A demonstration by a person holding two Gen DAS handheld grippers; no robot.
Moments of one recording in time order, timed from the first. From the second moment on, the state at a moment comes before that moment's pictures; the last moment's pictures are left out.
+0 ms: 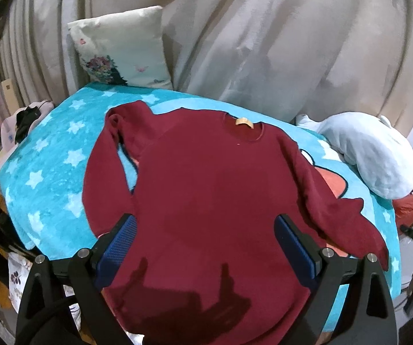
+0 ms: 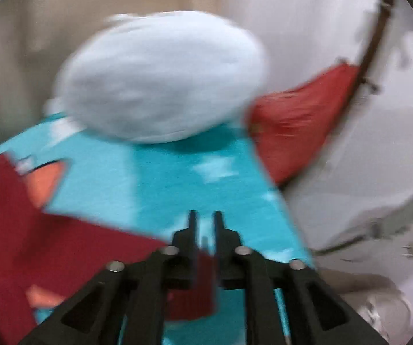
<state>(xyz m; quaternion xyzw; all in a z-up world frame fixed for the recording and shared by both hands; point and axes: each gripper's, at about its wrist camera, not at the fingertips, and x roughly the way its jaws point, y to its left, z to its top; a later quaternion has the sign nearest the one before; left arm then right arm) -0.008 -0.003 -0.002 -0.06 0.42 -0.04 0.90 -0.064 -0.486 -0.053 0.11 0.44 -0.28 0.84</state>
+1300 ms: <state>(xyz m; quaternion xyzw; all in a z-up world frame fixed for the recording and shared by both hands) -0.007 0.081 -0.003 -0.10 0.42 0.12 0.90 0.059 -0.468 -0.103 0.16 0.48 -0.11 0.86</state>
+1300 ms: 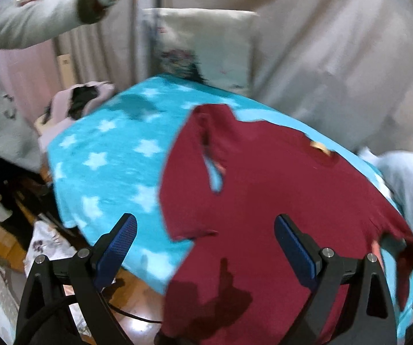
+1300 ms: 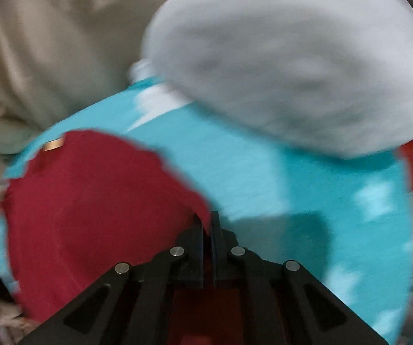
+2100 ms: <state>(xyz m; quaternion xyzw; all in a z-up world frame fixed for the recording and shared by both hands) 0.014 0.252 -0.033 -0.13 0.42 0.18 0.88 0.141 -0.012 -0.088 0.00 0.50 0.25 0.83</state>
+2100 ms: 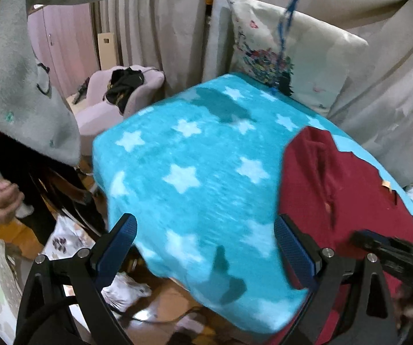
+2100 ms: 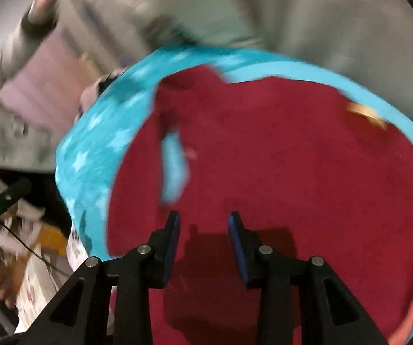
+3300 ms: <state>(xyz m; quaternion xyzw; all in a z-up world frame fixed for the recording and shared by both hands) -0.051 0.426 -0.042 -0.20 0.40 0.27 0.85 0.171 0.266 -0.049 -0.03 0.52 0.40 0.76</state>
